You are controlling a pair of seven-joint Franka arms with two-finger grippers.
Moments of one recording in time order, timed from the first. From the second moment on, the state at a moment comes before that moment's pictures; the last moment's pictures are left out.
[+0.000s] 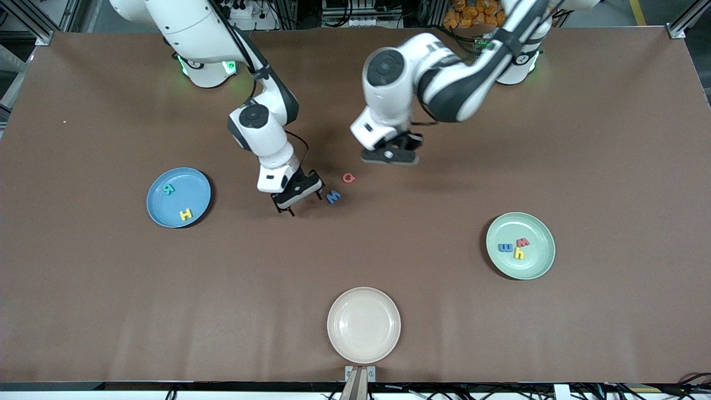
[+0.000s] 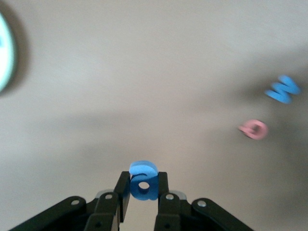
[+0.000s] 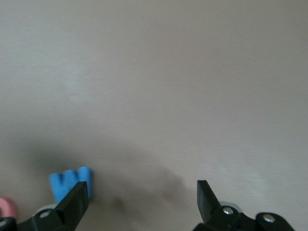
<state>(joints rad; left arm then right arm) -0.26 0.34 -0.53 -1.79 0.25 1.94 -0.73 0.63 0.51 0.01 -2.18 -0.10 3.08 0.18</state>
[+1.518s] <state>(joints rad) -0.03 0.47 -0.14 -1.71 0.24 2.17 -0.14 0.72 0.61 0.00 -2.13 -0.15 3.16 0.31</state>
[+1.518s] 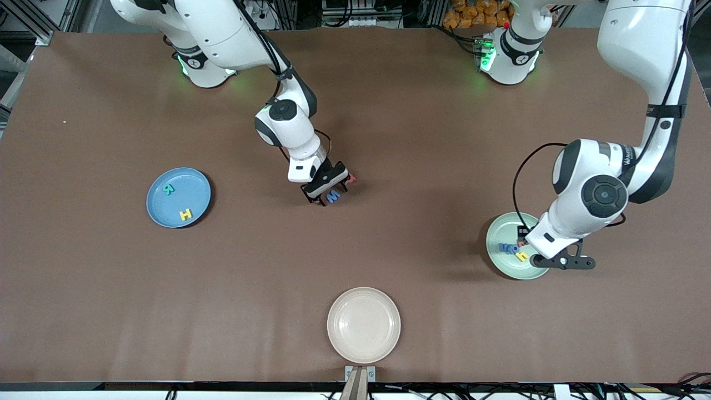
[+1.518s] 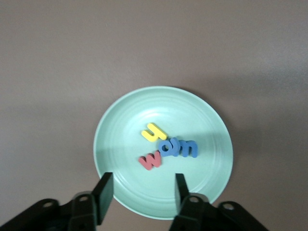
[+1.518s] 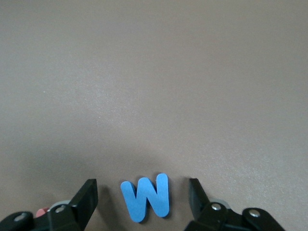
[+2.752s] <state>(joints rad) -0.05 0.11 -0.11 -1.53 0.02 1.67 -0.10 0.73 0.61 -0.01 -2.12 -0.22 3.17 0.30</state>
